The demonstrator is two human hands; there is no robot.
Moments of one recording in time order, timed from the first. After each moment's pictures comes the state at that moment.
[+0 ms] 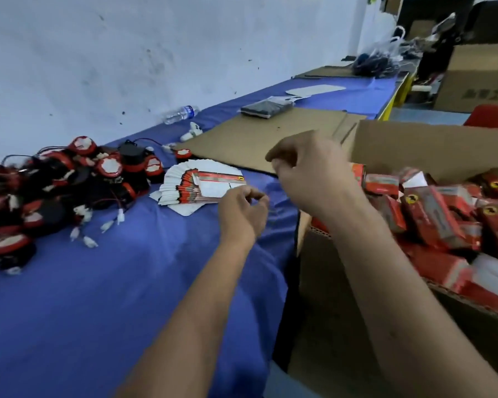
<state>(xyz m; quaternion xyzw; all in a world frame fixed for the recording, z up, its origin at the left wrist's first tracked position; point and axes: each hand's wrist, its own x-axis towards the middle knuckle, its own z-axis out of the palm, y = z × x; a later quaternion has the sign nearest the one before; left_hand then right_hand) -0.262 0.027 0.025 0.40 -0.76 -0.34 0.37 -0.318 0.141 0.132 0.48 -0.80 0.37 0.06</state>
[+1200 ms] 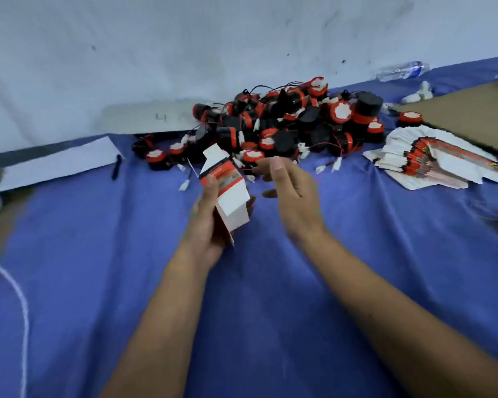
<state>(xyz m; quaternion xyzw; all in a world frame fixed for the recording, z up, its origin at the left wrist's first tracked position) 0.127 -0.028 -0.025 0.41 -0.34 -0.60 0.60 -0.026 -0.033 -0.004 0.59 -0.43 0.60 -0.33</state>
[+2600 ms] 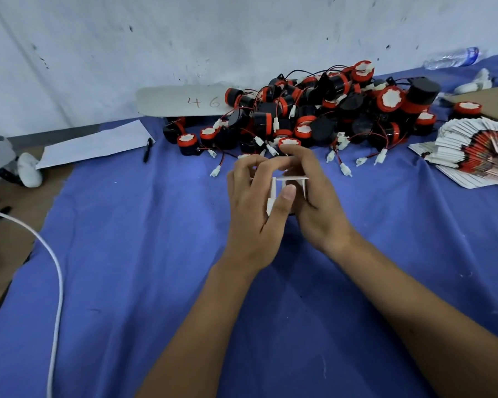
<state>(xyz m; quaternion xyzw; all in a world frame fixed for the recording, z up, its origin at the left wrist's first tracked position) 0.117 0.003 -0.022 0.47 -0.70 -0.06 0.53 -0.009 -0.035 -0.028 0.71 -0.33 0.54 -0.31</state>
